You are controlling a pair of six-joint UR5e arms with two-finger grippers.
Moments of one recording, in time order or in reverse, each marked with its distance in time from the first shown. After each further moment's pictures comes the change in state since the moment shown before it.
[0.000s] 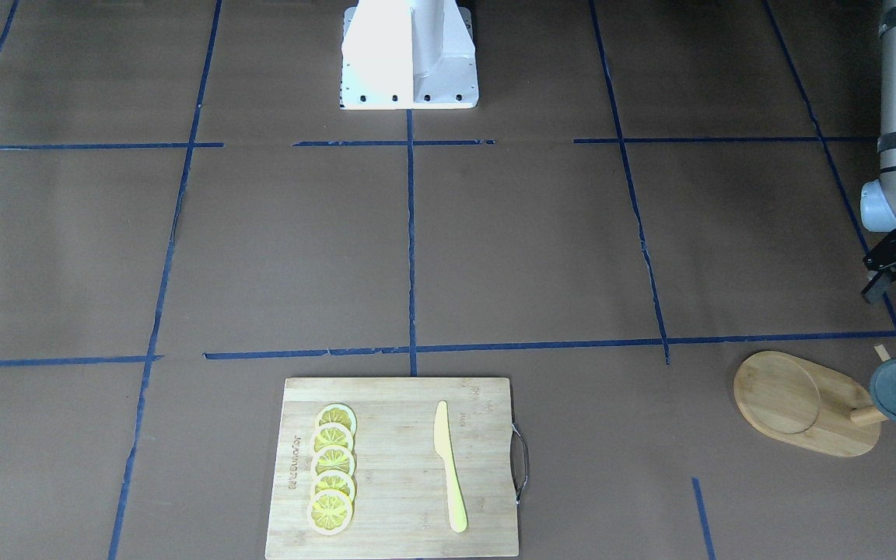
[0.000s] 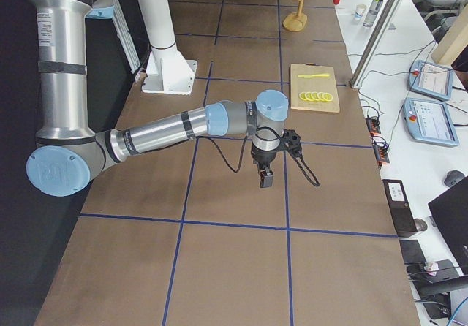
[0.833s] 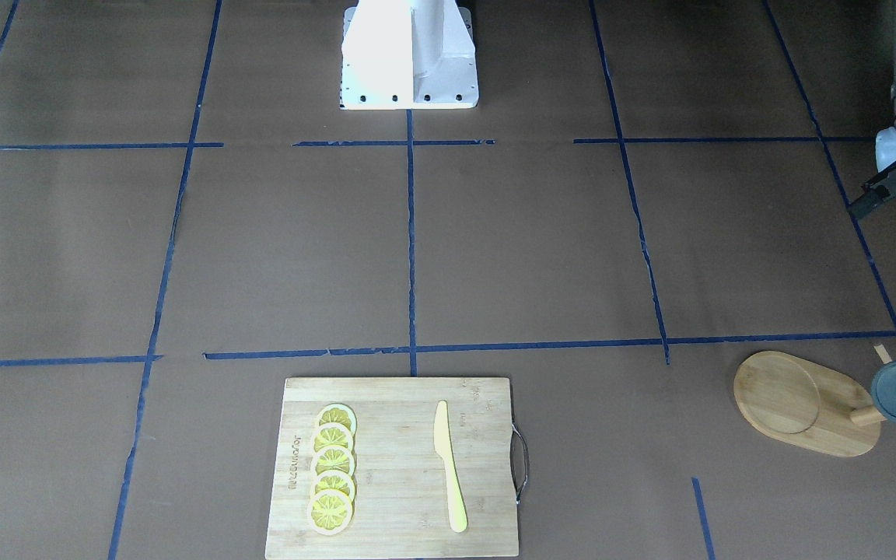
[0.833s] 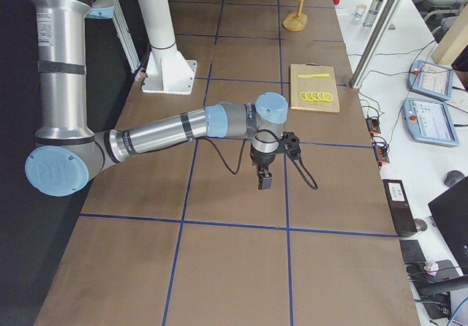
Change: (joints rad) left arm -0.092 0.201 -0.283 0.093 -0.336 0.511; right arm 0.000 -0.006 -0.005 0.000 0.002 -0.001
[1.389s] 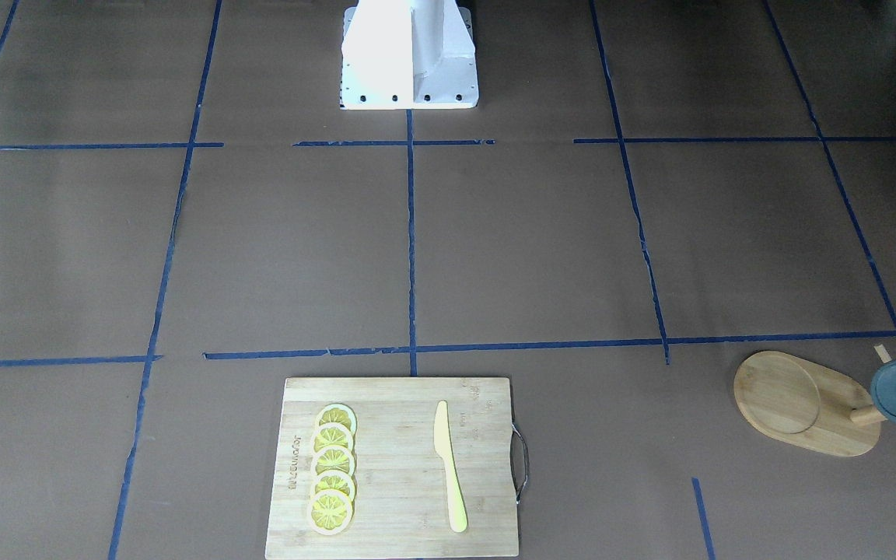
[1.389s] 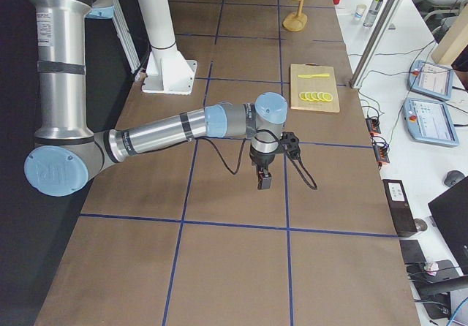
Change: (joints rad) left arm -0.202 0.004 -0.028 0.341 -0.276 0.896; right arm 0.000 -0.003 0.001 0.000 0.002 0.001
